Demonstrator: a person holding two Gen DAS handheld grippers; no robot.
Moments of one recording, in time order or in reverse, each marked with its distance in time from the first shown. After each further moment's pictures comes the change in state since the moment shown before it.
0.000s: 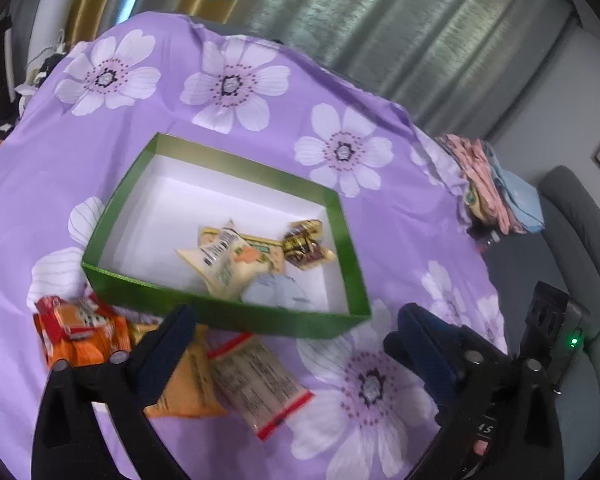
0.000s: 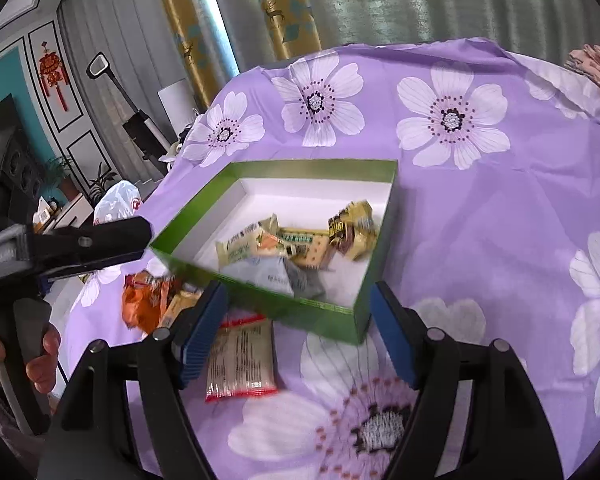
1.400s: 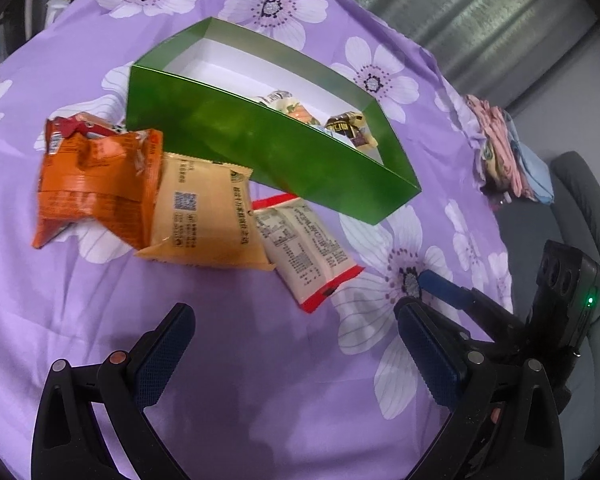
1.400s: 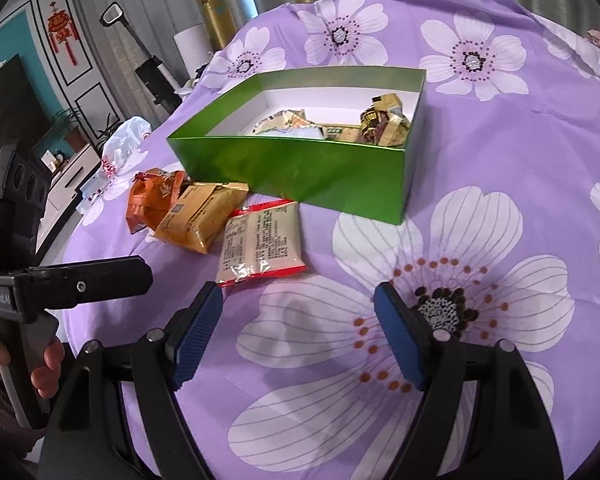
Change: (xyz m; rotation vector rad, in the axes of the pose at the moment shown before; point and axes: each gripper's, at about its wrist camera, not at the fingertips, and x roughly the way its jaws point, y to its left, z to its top) left arm 0.014 0.043 -0.100 -0.092 0.157 -0.002; right arm 0.016 0.018 -0.075 -0.048 0.154 0.015
